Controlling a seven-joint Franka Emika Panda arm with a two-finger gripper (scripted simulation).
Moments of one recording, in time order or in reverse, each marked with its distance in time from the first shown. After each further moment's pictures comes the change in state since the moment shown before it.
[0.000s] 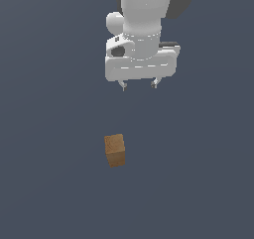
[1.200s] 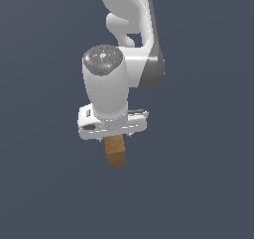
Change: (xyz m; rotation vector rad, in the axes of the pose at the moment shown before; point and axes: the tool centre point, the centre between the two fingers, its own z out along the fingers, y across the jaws) arm 0.100 0.093 0.129 -0.027 -0.057 -0.086
